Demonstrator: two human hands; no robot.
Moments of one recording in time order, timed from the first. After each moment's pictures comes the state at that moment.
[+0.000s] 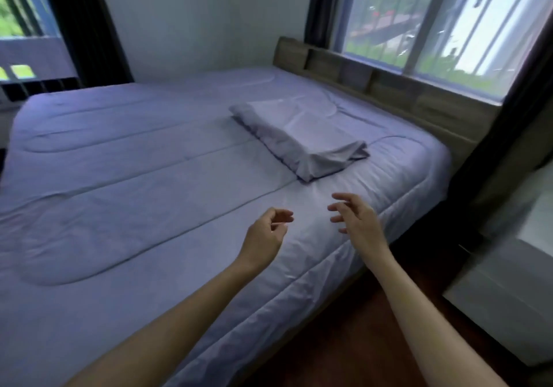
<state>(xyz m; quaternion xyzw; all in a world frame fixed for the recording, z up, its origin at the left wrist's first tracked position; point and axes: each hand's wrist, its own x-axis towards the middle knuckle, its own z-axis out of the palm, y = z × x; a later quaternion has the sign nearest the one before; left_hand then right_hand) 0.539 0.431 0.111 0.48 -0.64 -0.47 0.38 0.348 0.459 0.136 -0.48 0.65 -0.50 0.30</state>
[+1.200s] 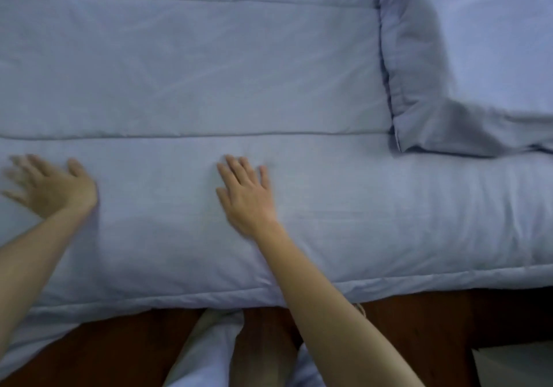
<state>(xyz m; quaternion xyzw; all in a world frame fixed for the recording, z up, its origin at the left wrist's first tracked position) 0.764 0.324 -0.169 0.98 -0.10 -0.06 0.15 0.443 0.218 -0.138 -0.87 0.41 -0.04 0.25</state>
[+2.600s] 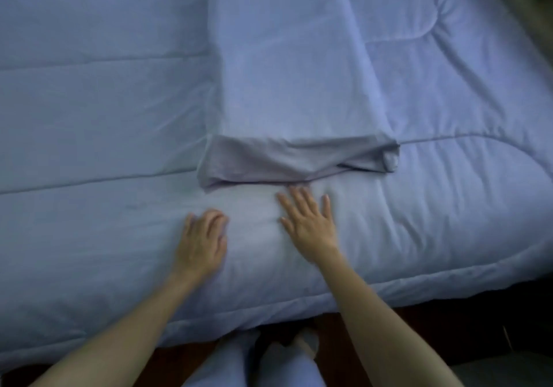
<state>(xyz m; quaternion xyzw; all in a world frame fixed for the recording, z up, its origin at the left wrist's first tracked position) 0.220 0.152 -0.152 0.72 -0.68 -0.01 0.12 -0.016 0.037 -0.146 -0.85 0.50 0.06 0.14</state>
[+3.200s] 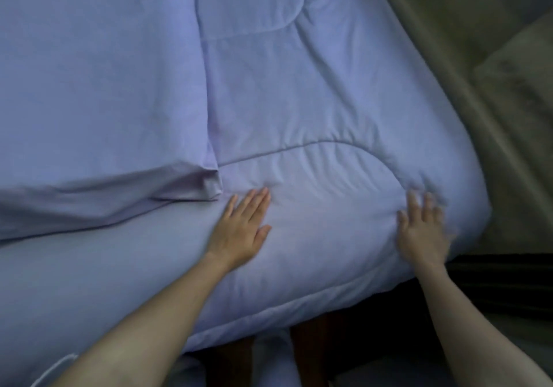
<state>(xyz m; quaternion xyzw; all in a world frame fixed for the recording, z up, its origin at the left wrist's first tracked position) -0.148 -0.072 -0.152 0.60 -0.79 -0.07 0.03 -0.512 -0.120 -0.138 -0.56 0.82 0.04 0.12</state>
